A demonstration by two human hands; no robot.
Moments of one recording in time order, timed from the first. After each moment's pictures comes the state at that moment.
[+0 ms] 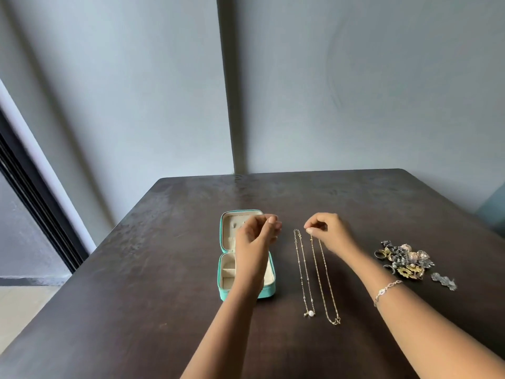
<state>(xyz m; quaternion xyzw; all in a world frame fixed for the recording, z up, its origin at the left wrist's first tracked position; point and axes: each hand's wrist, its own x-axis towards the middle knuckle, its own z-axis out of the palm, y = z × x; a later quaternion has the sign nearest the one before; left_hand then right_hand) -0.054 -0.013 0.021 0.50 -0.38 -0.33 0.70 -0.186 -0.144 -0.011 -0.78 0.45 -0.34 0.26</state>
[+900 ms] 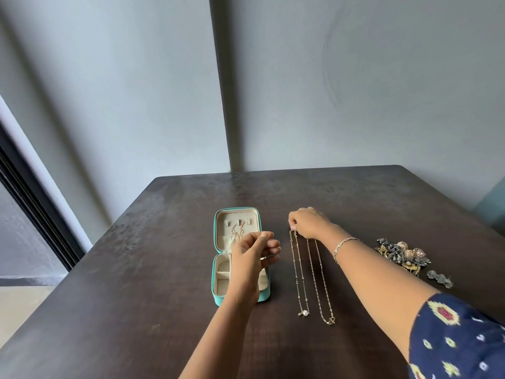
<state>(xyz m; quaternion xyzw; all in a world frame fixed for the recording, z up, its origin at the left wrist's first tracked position) -0.055 -0.013 0.001 0.48 -0.29 -0.45 0.69 -0.149 -0.175 0.001 -0.87 0.48 -0.03 0.10</state>
